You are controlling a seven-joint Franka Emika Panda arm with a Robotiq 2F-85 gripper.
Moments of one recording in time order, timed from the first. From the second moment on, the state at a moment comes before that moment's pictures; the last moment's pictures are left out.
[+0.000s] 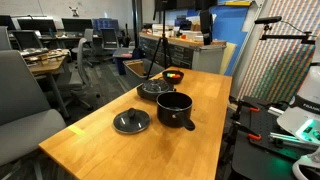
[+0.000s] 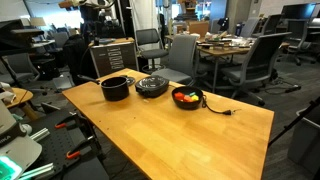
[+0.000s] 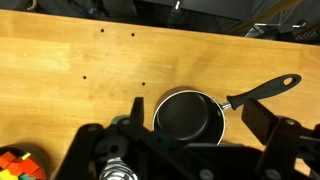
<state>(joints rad) 0.13 -0.25 0.19 -2.20 0.06 1.72 0.08</state>
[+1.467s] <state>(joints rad) 0.05 -0.19 0.07 -2.24 0.12 2.04 0.17</state>
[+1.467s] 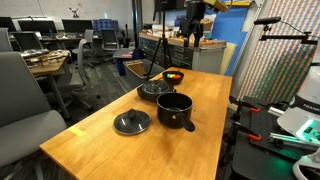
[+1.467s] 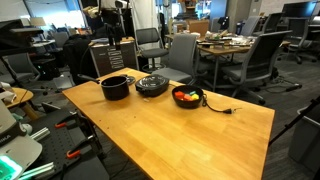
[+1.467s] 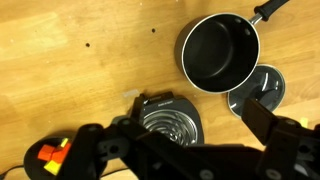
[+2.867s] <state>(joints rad) -0.16 0.45 -0.12 -1.81 0.22 2.23 0.16</state>
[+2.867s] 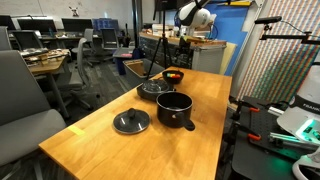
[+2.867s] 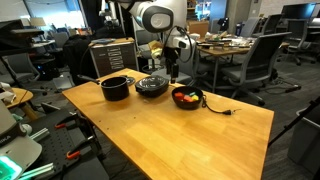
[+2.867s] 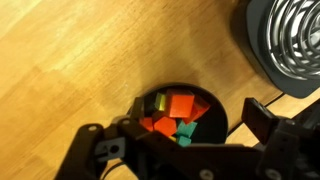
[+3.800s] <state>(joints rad) -0.16 0.84 -0.13 -1.50 0.22 2.33 0.33</state>
